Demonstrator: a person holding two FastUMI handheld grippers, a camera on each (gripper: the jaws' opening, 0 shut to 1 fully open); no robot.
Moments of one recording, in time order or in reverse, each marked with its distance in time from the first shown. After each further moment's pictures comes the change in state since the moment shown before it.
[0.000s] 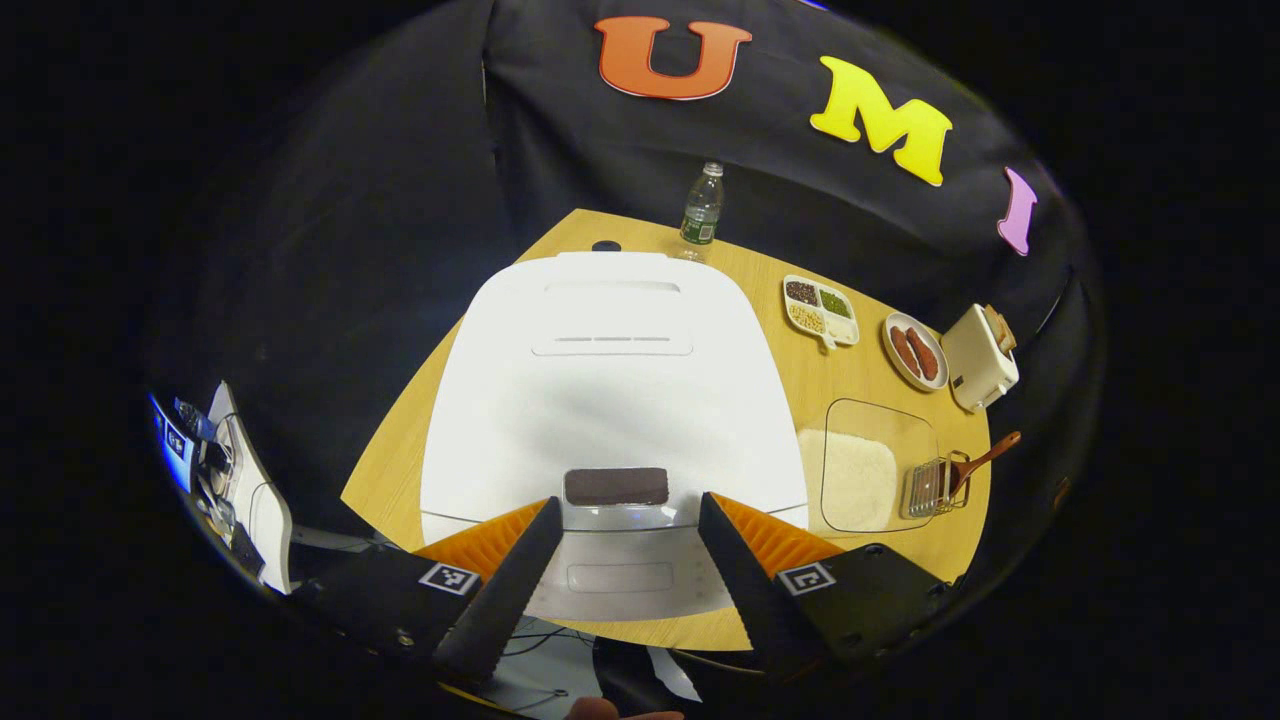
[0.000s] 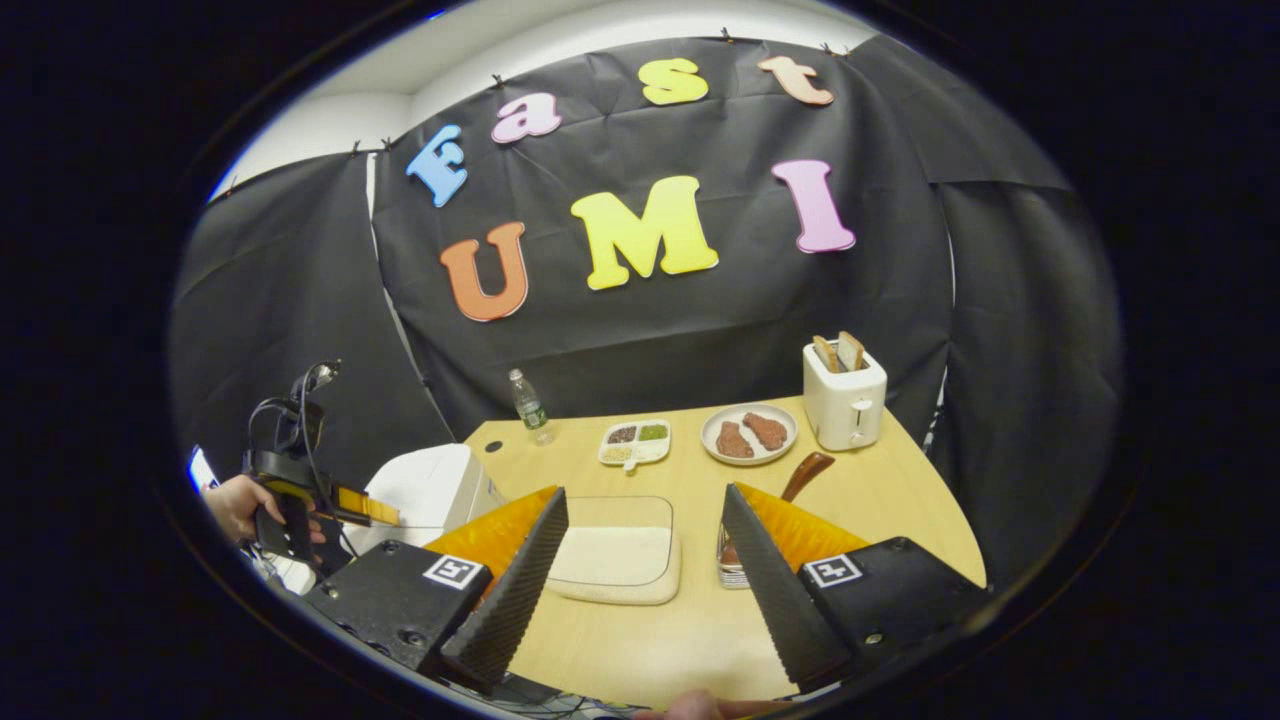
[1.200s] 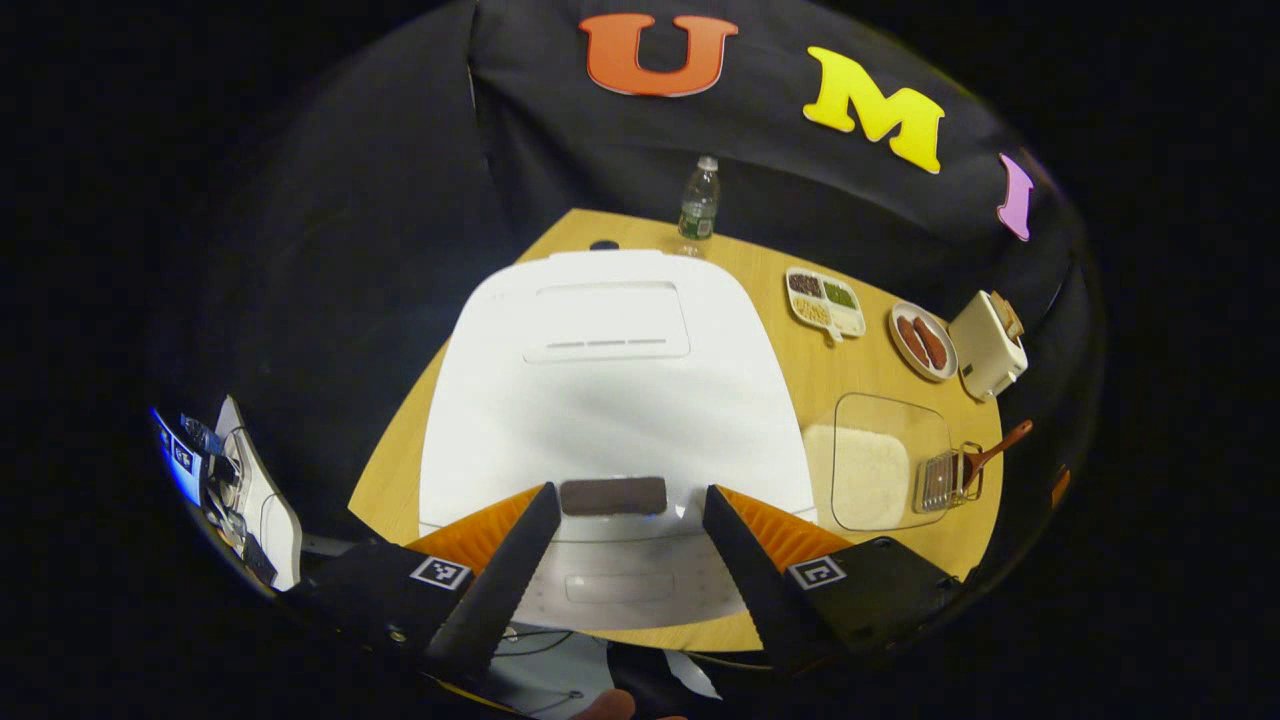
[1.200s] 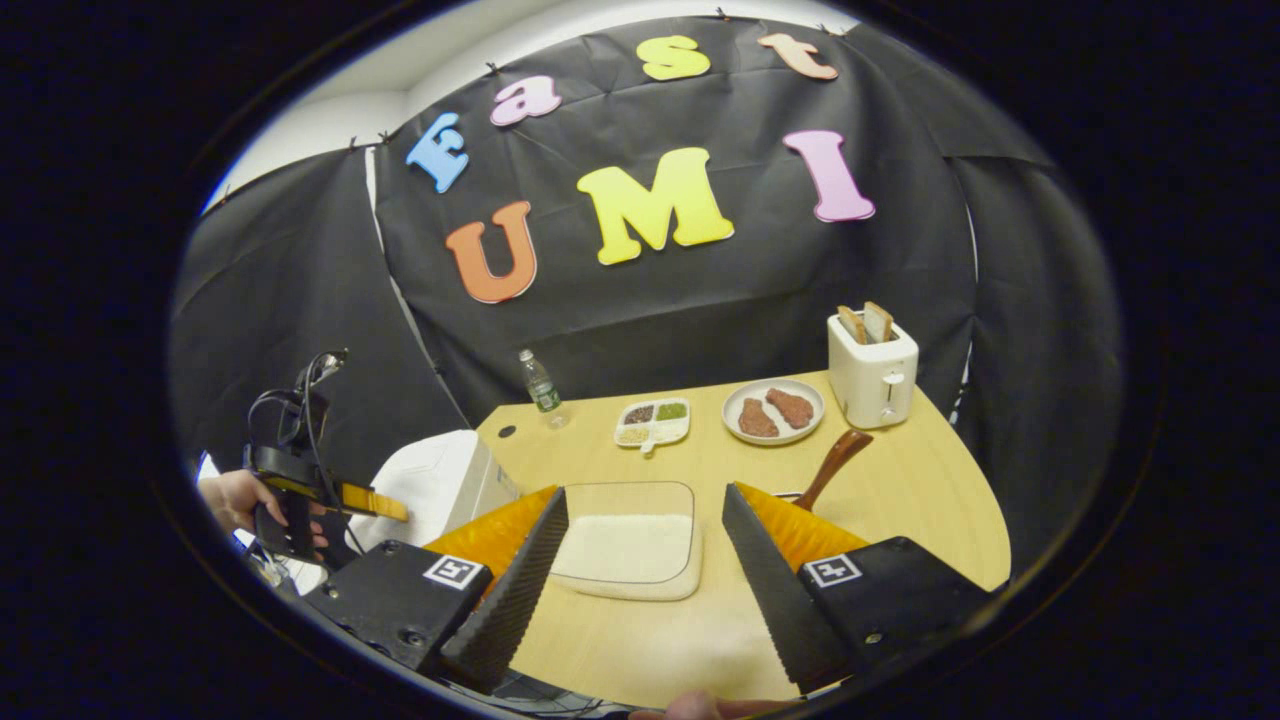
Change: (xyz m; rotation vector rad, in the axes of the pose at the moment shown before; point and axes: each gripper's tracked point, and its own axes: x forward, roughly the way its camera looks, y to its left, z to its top) left arm 0.007 0.002 0.010 0.009 -0.076 0.020; right arm 0.024 0.016 -0.016 0.014 0.055 0.074
